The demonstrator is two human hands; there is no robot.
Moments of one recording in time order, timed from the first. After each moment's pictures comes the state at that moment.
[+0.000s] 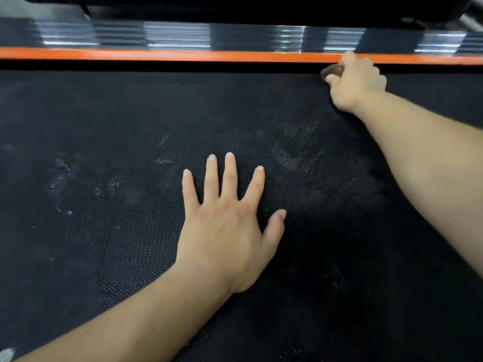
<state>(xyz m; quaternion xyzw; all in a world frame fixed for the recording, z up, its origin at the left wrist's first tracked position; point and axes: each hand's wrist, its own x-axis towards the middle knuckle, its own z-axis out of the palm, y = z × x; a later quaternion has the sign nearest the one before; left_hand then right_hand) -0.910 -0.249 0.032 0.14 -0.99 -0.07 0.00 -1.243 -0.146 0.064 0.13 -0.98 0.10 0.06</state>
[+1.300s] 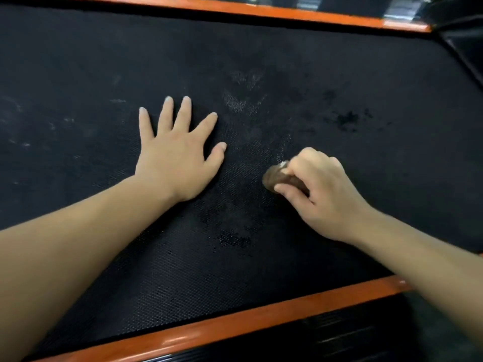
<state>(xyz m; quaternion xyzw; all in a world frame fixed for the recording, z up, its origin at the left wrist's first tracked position) -0.908 -0.251 0.034 0.13 -0.99 -0.08 0.00 -0.969 0.002 0.061 0.42 -0.89 0.15 -0.02</state>
